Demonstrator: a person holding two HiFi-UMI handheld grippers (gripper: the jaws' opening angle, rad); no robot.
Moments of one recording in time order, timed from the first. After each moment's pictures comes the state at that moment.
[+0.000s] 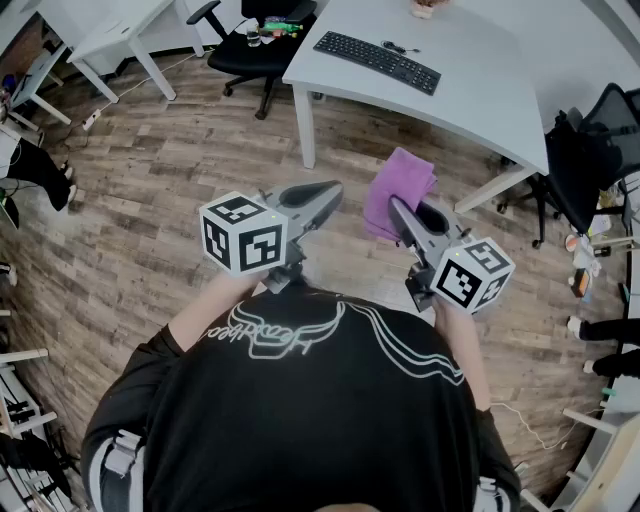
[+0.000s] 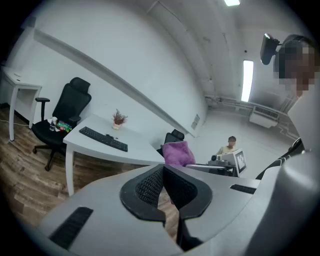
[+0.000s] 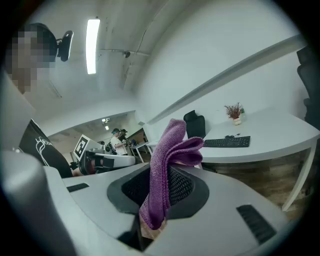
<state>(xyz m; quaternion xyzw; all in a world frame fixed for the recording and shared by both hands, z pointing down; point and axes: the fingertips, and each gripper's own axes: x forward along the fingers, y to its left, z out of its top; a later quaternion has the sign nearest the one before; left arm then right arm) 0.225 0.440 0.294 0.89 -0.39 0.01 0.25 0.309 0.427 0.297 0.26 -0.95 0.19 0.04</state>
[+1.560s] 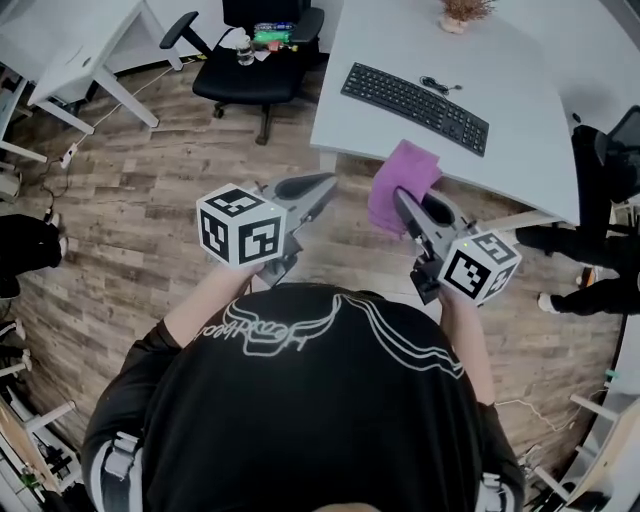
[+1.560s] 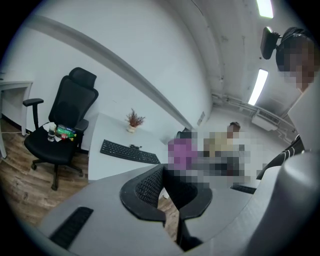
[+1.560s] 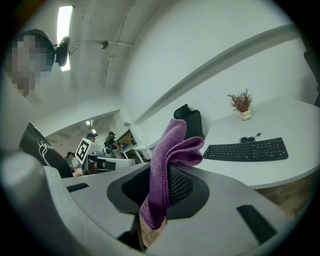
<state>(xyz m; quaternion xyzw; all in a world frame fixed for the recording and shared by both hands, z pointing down) -0.003 0.173 0.312 0.89 -0.35 0.04 0.28 0.096 0.167 0.303 0.31 -0.92 0.23 0.05</state>
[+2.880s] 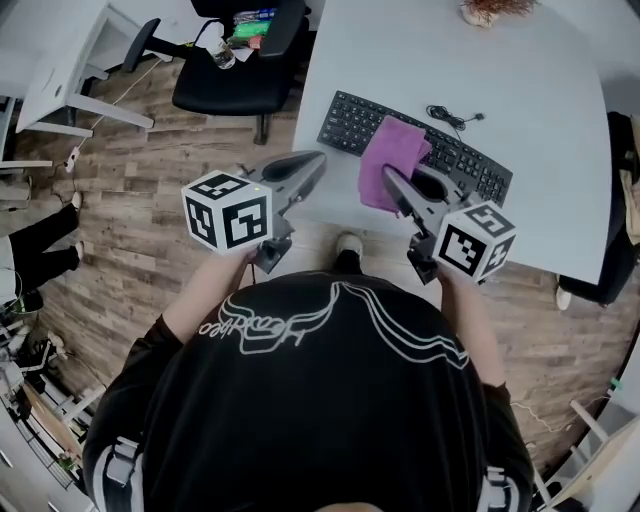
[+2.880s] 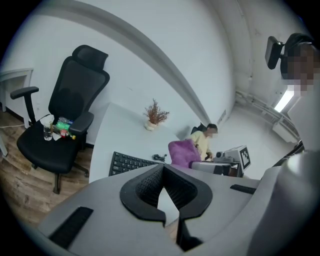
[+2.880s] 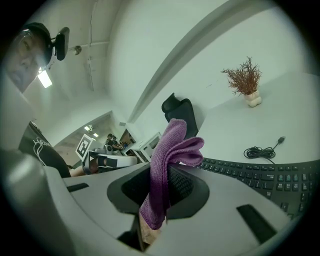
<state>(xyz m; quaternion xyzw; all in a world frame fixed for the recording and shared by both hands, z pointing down) 0.006 -0.112 0.376 0.85 -0.38 0.09 0.35 0.099 -0.119 0.374 0.26 -0.91 0.31 0.07</state>
